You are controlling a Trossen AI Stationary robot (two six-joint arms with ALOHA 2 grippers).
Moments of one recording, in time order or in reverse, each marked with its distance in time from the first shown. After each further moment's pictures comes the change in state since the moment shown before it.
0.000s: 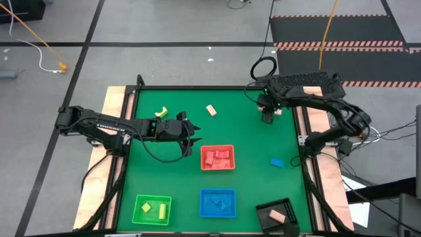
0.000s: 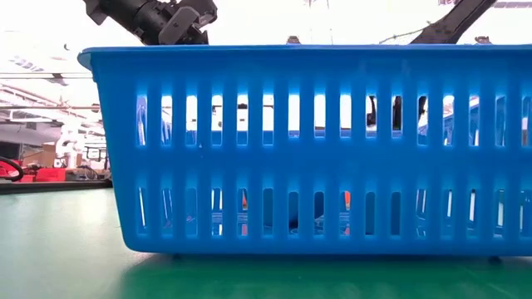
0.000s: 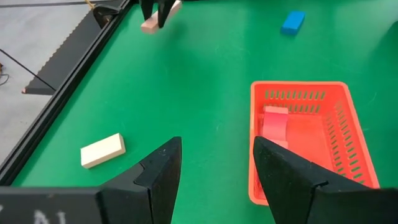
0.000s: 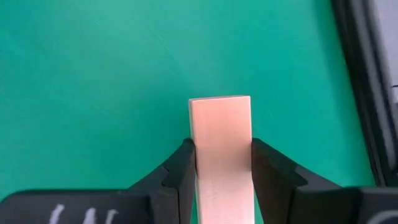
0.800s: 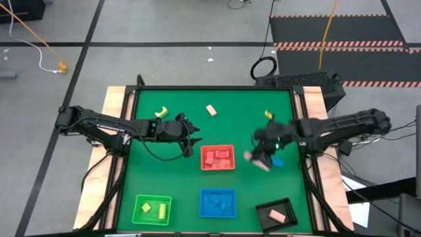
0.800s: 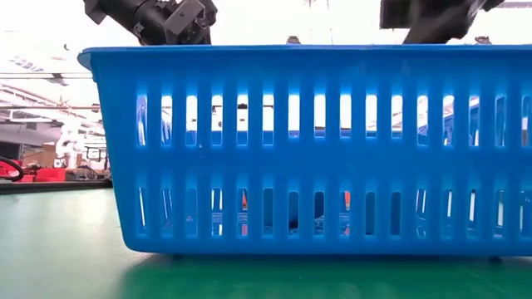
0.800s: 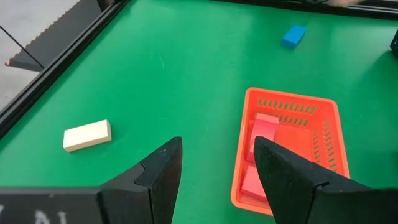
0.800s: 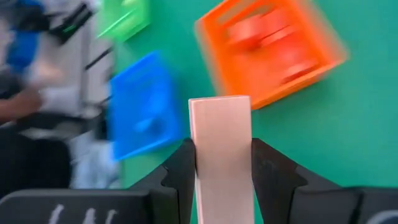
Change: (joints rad) left arm -0.011 0.000 0.000 -0.001 0.000 -0.157; right arm 0.897 -0.377 0.002 0.032 -0.266 1.150
